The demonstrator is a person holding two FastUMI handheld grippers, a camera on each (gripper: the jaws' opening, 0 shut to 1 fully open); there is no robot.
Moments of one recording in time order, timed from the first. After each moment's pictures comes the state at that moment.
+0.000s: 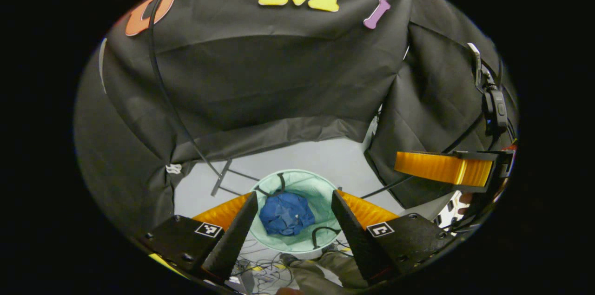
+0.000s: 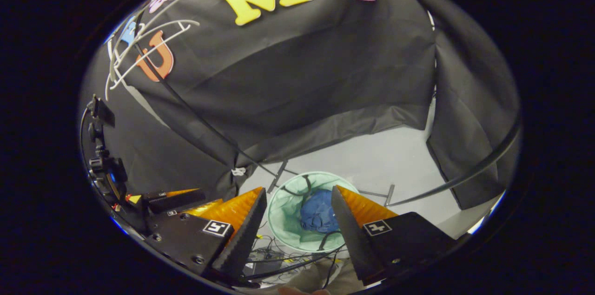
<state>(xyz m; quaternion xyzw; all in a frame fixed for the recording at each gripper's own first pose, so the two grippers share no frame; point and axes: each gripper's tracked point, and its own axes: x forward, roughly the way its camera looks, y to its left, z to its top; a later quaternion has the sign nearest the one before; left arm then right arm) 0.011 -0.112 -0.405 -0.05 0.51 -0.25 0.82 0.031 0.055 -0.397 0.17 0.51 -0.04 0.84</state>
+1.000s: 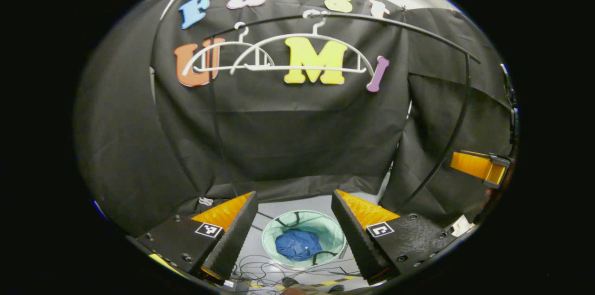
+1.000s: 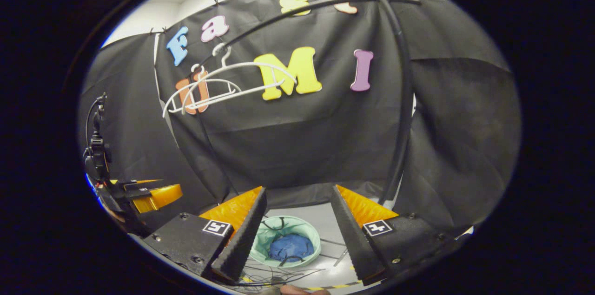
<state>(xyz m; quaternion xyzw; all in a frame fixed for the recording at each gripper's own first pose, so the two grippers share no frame) -0.048 -0.065 -0.205 -0.07 0.33 -0.13 0.93 -0.078 -0.016 -0.160 0.06 0.30 -0.02 0.95</state>
